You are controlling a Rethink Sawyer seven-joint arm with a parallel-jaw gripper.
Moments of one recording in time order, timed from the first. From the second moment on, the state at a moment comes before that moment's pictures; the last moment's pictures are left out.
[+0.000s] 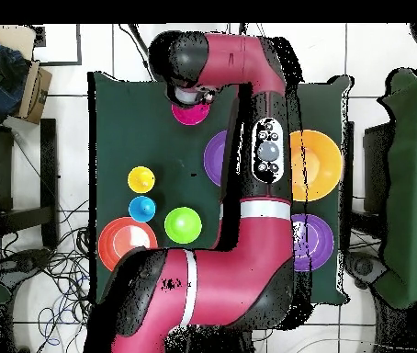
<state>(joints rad) -0.19 -0.20 0.24 0.55 -0.27 1.27 2.00</state>
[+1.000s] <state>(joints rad) -0.20 -0.26 0.24 0.72 -0.27 1.19 2.00</state>
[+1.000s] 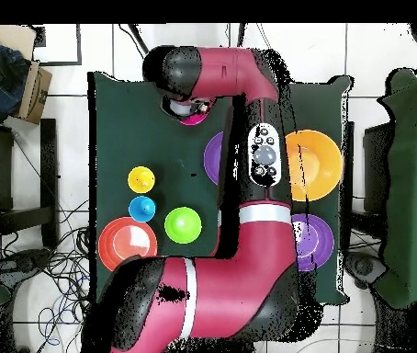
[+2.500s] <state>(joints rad) -0.21 -0.35 0.24 0.90 -0.27 1.14 2.00</state>
